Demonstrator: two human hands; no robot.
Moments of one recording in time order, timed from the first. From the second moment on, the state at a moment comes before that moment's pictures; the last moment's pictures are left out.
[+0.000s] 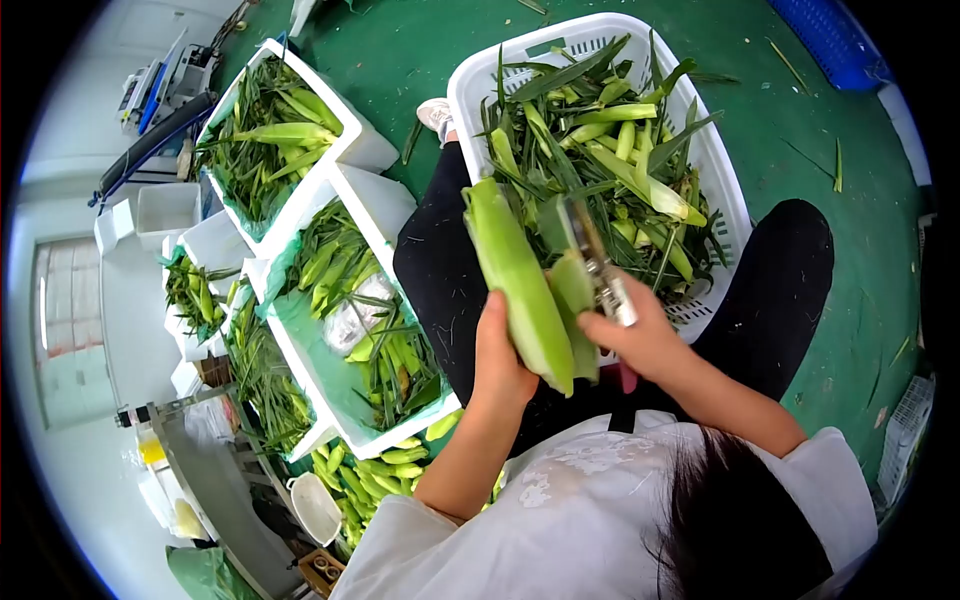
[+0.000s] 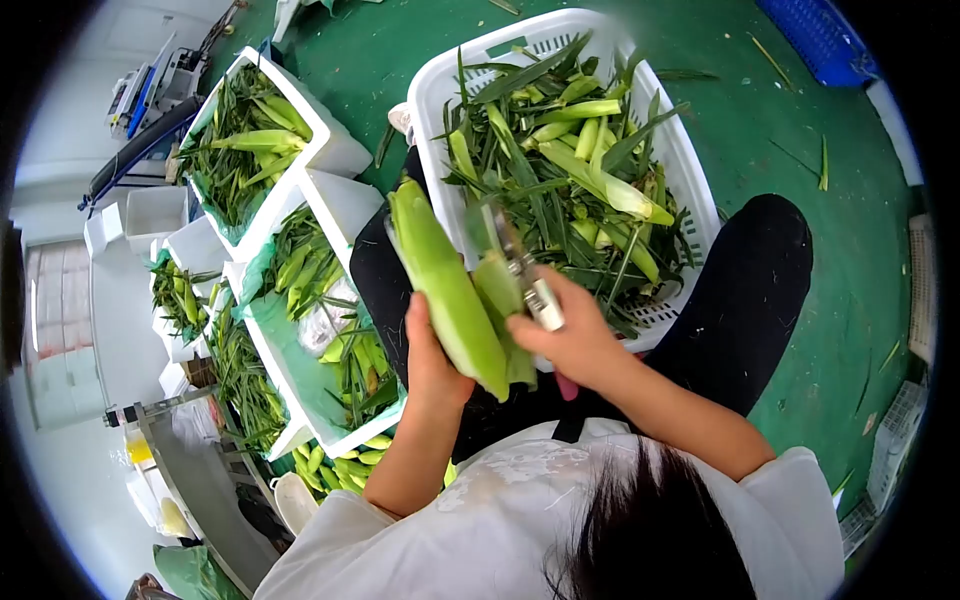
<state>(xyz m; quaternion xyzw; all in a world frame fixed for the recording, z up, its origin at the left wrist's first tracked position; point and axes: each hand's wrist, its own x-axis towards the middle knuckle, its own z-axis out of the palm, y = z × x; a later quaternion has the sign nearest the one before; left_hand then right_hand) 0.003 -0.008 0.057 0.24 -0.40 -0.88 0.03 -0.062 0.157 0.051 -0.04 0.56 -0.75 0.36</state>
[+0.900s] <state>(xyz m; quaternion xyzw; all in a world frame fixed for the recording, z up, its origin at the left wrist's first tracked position) -0.031 -0.025 0.080 -0.16 -0.82 -0.52 -0.19 -0.124 0.219 0.121 -0.34 0.68 -0.56 0.34</state>
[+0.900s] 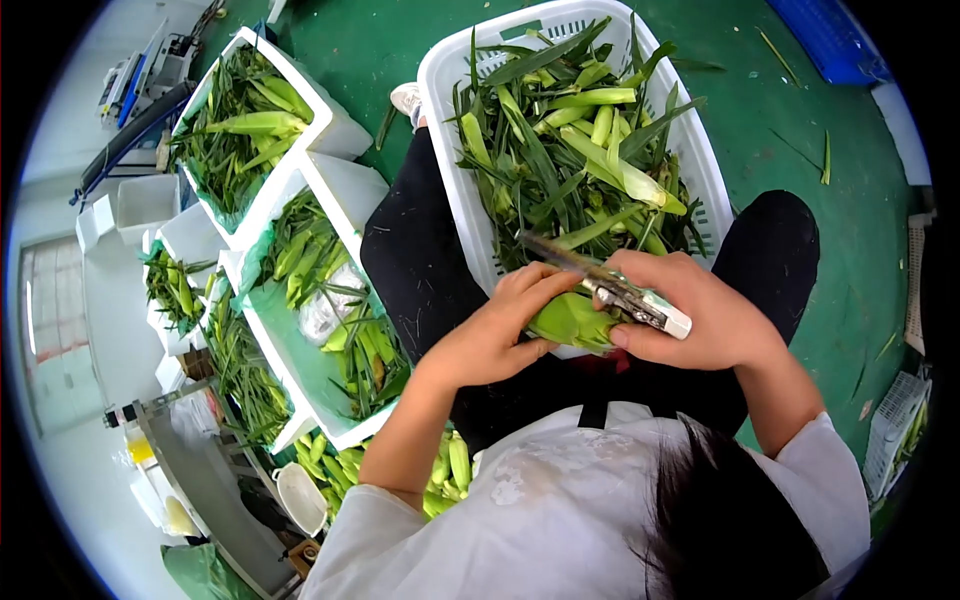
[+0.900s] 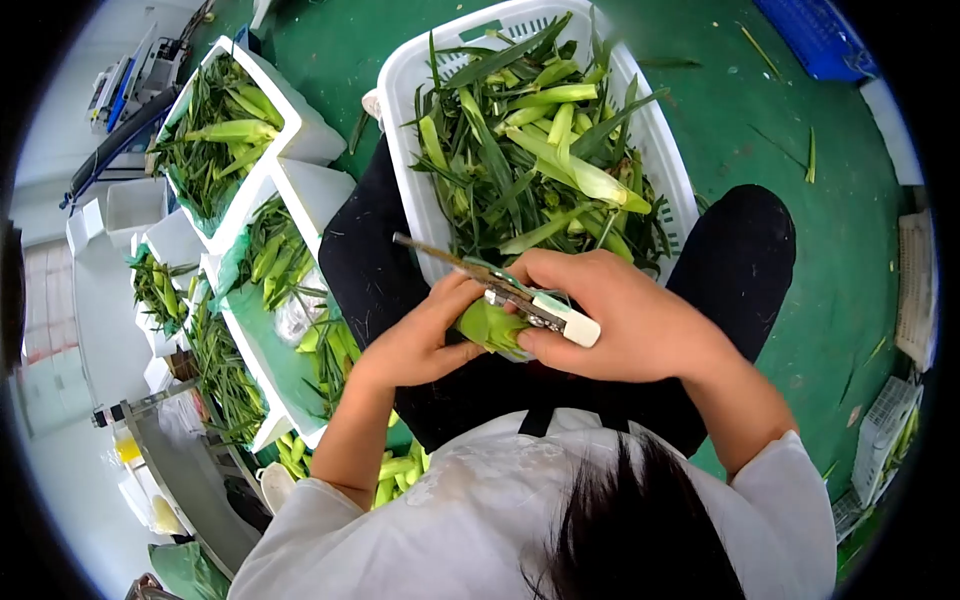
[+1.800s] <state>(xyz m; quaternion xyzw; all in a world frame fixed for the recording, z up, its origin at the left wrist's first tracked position) 0.024 0.039 0.063 0.21 -0.49 -0.84 0.01 -0.085 0.210 0.068 0.08 0.28 -0.92 0.26</state>
